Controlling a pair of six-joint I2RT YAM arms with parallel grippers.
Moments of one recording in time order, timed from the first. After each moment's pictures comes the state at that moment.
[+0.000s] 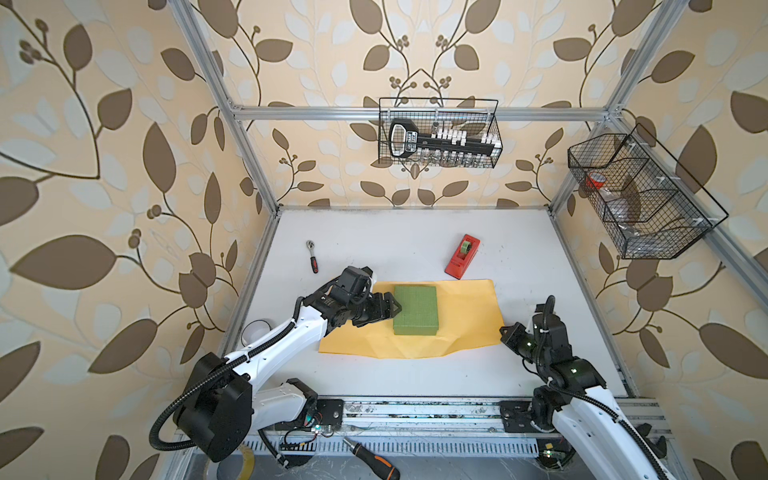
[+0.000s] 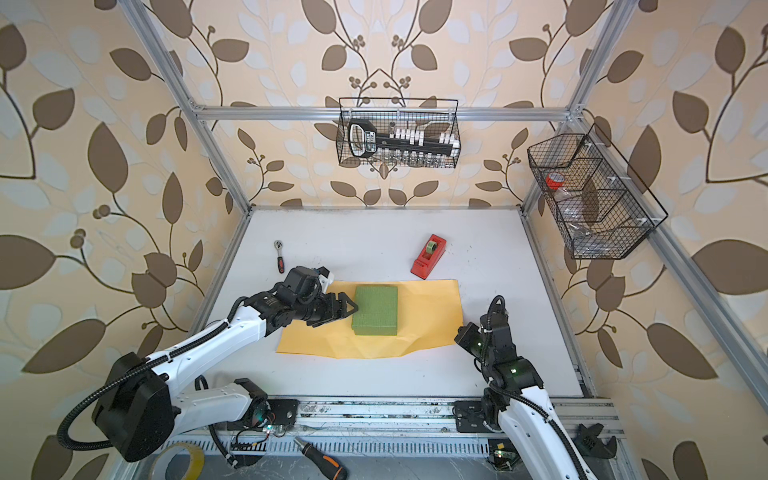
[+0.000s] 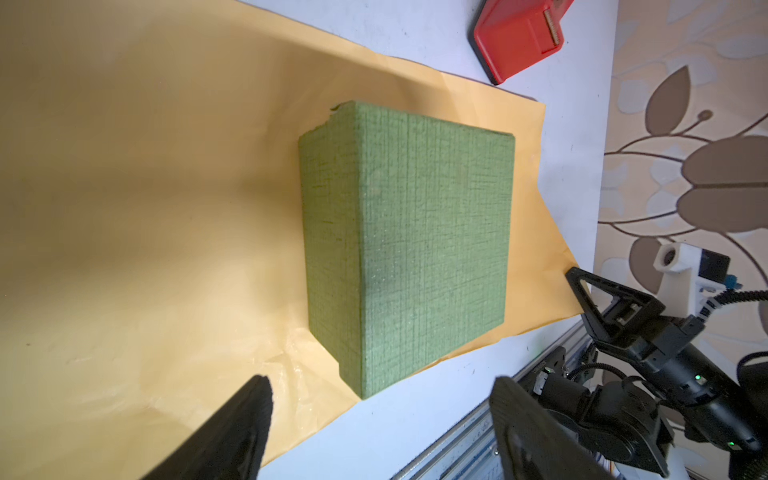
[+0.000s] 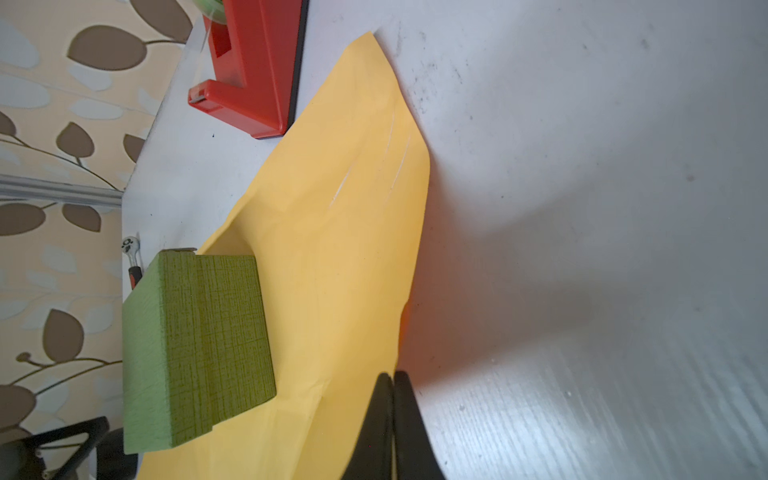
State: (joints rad) left arm -0.52 1.19 0.75 -0.43 0.37 -0.74; right arm 0.19 0.48 0.25 -0.51 -0.08 0.83
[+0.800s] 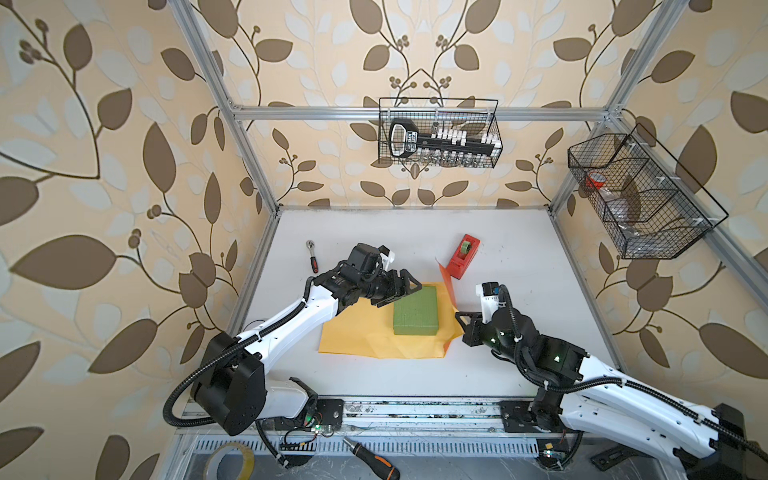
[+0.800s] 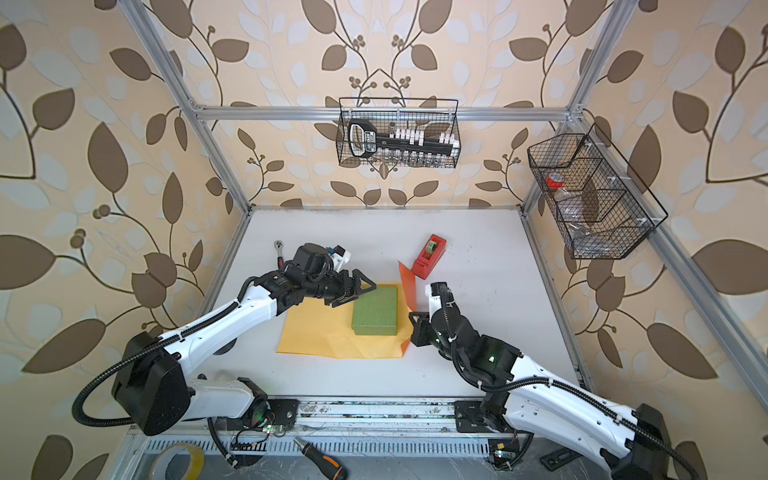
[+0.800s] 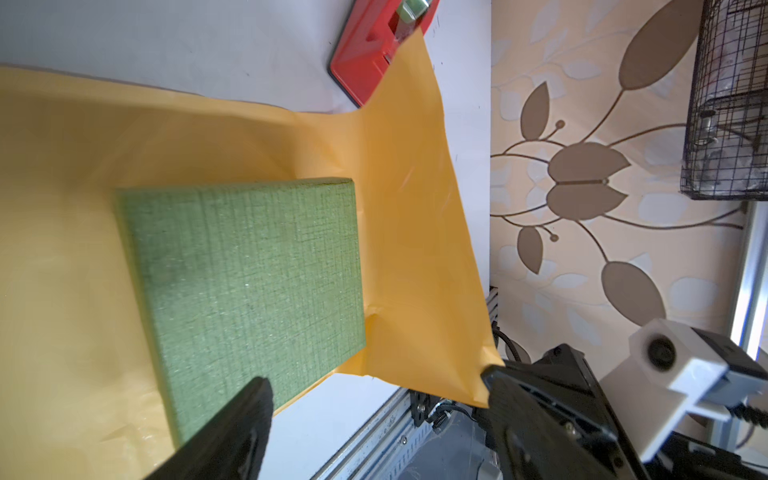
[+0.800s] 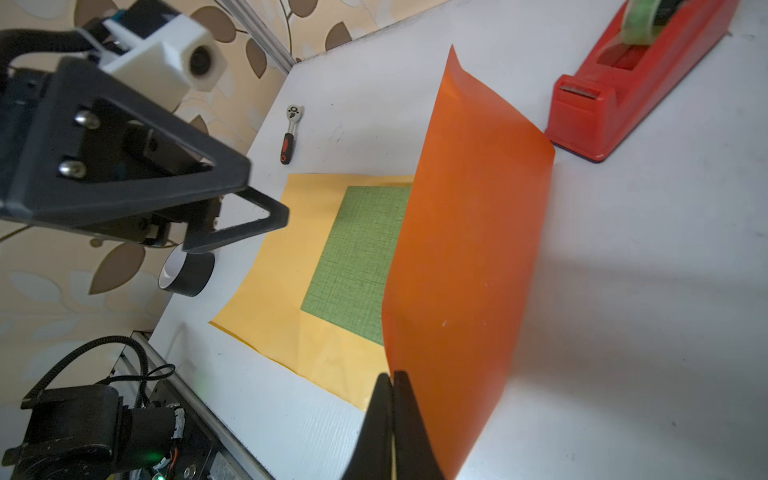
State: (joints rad) left arm -0.56 1.35 0.98 -0.36 0.55 -0.85; right arm 0.95 0.81 0.56 -0.29 0.29 0.71
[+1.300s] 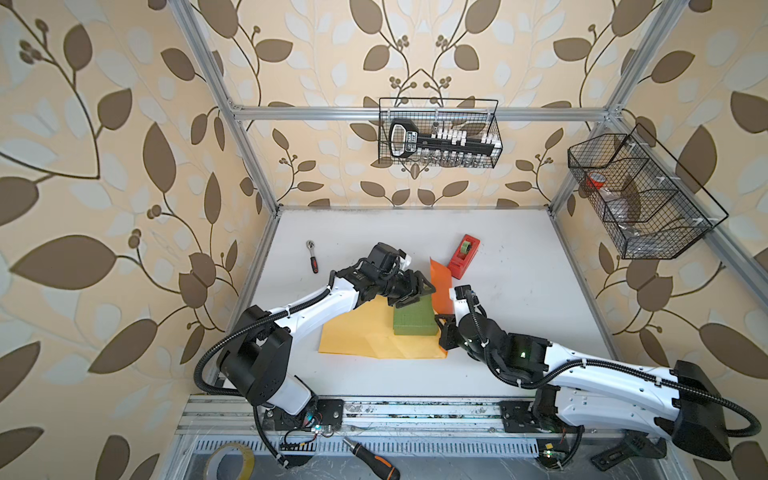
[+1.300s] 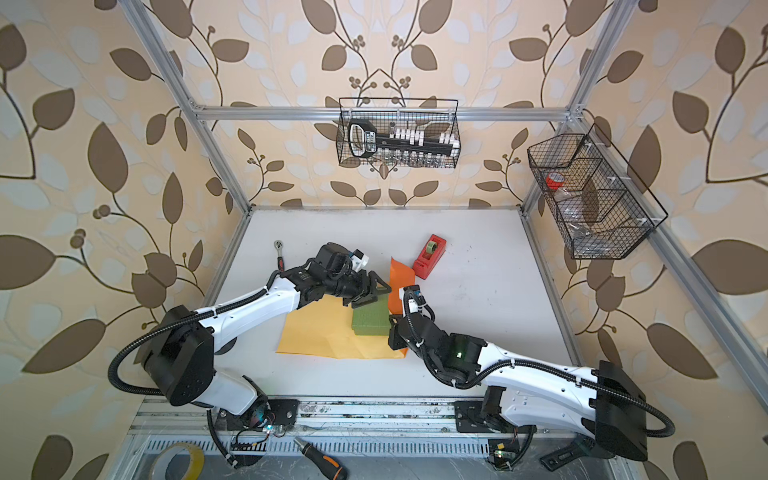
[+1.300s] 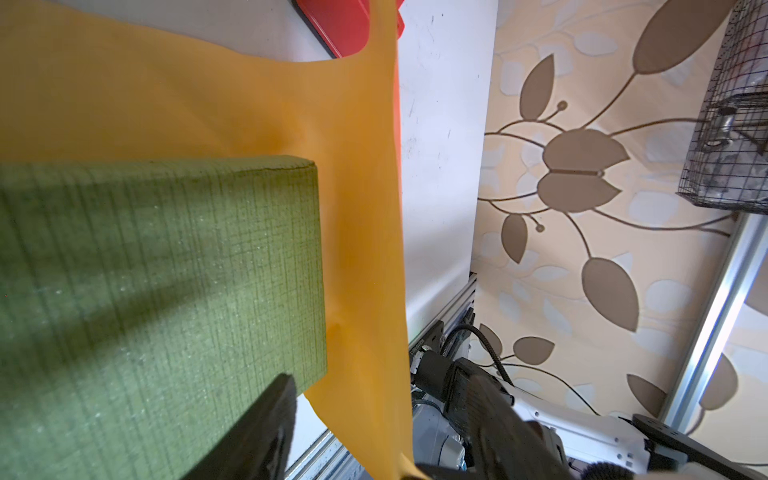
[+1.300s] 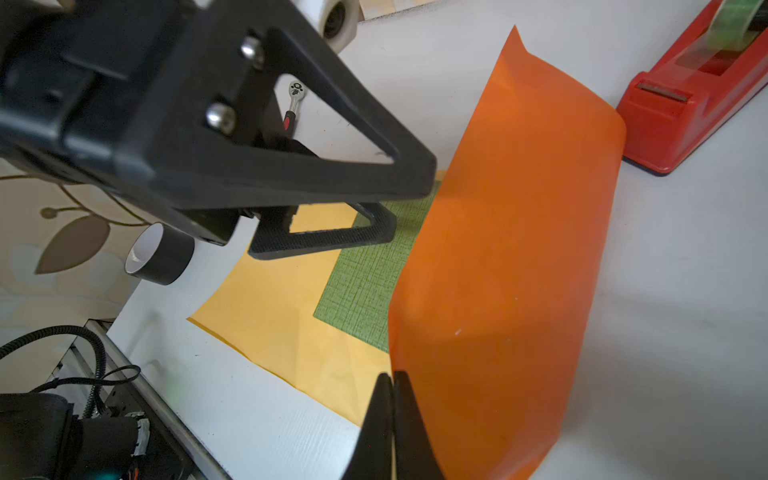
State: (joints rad) left arm -0.61 1.53 1.03 -0.26 0.60 -0.97; right arm 1.09 1.04 0.60 -0.15 0.42 0.73
